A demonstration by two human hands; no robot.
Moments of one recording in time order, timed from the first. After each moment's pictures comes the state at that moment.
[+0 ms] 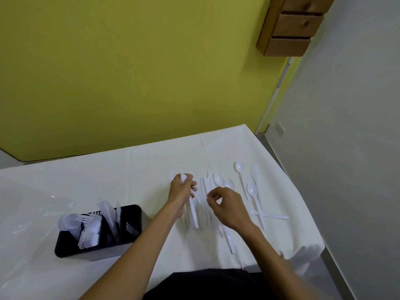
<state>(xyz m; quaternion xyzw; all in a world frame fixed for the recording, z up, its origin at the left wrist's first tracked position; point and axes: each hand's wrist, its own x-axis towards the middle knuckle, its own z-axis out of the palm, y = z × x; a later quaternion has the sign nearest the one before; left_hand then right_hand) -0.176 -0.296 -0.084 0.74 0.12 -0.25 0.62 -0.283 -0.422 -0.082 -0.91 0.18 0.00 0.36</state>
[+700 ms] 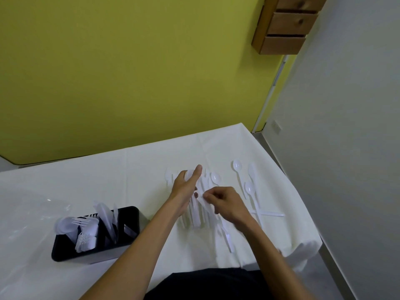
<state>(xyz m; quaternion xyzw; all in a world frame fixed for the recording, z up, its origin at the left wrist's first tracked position) -0.182 -0.306 -0.064 0.71 0.10 -0.33 0.62 -0.282 -0.421 -0.052 -0.79 0.24 0.06 0.56</state>
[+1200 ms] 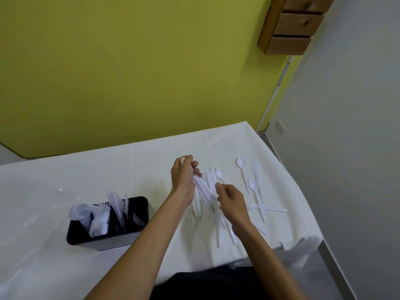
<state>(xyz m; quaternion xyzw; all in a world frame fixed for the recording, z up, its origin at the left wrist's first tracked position) -0.188 -0.303 -0.027 0.55 0.18 -0.19 0.79 -0.298 -0.394 -0.060 -0.70 0.38 -0.03 0.60</state>
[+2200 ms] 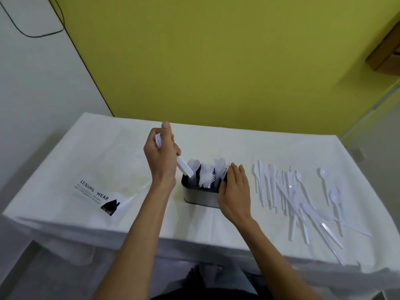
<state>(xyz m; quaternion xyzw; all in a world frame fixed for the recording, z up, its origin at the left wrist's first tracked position) -0.220 -0.018 0.062 0.61 0.13 0.20 0.75 -0.274 -0.178 -0.060 -0.95 0.06 -0.08 0.29</state>
